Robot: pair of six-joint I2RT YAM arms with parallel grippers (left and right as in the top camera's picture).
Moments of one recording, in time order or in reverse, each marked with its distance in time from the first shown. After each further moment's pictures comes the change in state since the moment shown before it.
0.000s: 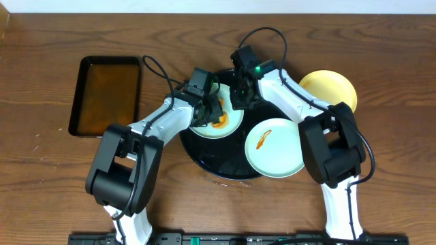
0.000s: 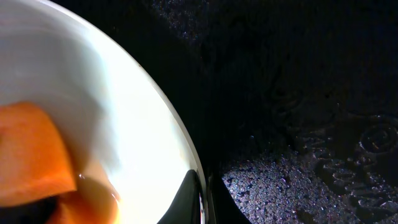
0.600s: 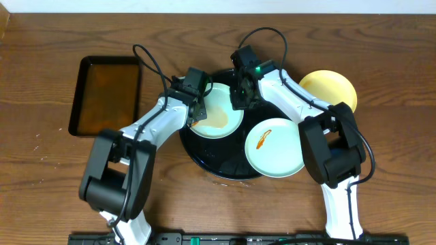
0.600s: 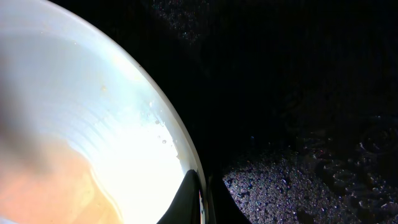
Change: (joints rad) left arm 0.027 -0.058 -0.005 -0.126 -0.344 0.158; right arm 0.000 0.000 -0.005 0.008 -0.001 0.000
